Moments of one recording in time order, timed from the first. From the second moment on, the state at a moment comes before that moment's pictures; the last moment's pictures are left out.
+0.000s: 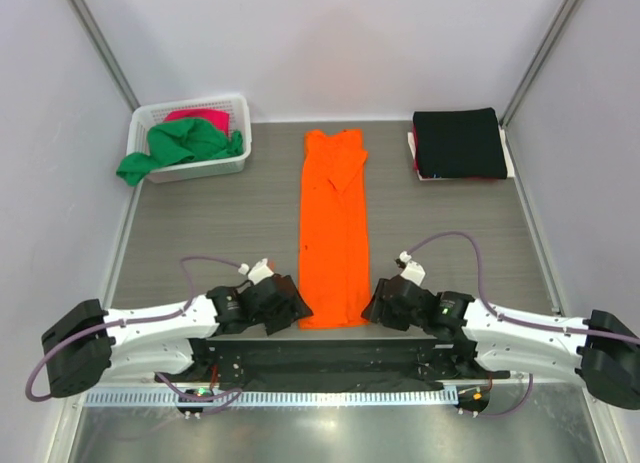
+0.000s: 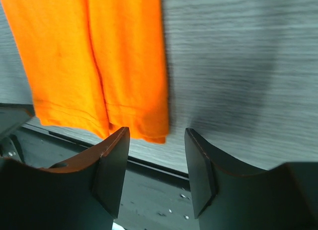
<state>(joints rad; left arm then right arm) -1.08 1.05 0.41 -0.33 -0.18 -1.42 1.05 0.90 0.33 -0.36 0.20 1.21</state>
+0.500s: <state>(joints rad) -1.12 1.14 0.42 -0.26 -0.18 -1.44 1.05 0.95 0.30 -0.26 0.20 1.21</state>
